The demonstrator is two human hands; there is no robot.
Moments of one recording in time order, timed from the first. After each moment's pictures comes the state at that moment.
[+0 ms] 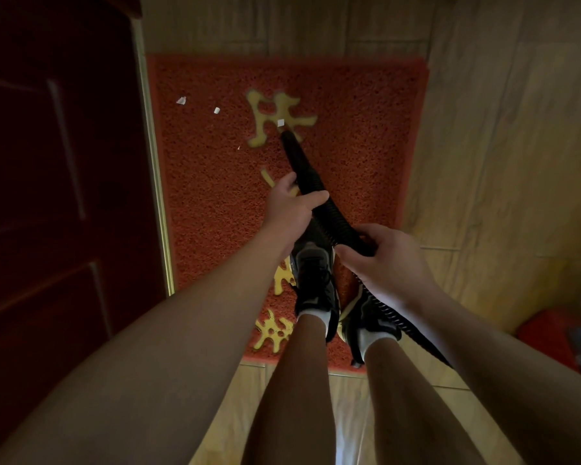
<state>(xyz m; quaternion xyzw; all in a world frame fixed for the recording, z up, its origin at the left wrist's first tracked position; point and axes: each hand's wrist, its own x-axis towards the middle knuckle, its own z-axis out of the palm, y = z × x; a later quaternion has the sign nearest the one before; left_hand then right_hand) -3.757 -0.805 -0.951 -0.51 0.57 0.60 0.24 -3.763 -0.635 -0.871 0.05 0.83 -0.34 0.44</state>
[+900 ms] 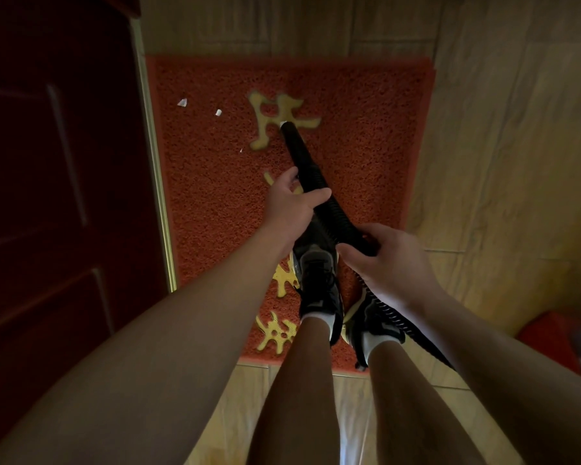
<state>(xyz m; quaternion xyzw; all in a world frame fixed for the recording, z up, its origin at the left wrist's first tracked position) -3.767 -0.815 -0.956 -0.49 0.58 0.60 0.24 -3.772 -0.643 -0.874 0.06 0.82 -0.36 0.45</state>
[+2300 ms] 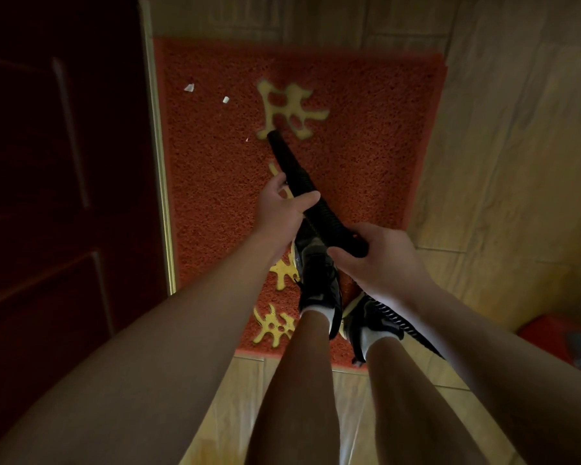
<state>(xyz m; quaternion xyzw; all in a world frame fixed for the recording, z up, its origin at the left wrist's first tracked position) -3.737 -0.828 -0.950 -0.52 0.57 0.61 0.20 -3.766 -0.655 -0.874 -0.03 0.82 -0.30 0.48</state>
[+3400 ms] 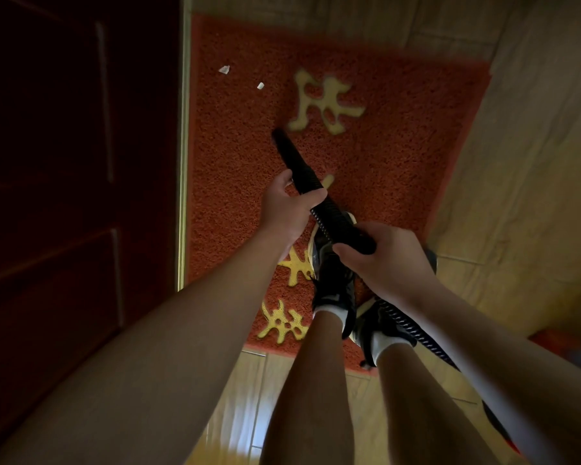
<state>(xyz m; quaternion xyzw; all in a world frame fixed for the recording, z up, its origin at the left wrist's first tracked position) -3.713 -0.862 -0.953 -0.53 0.56 0.61 0.18 -3.754 -0.696 -0.874 -0.05 0.82 -0.30 0.48</state>
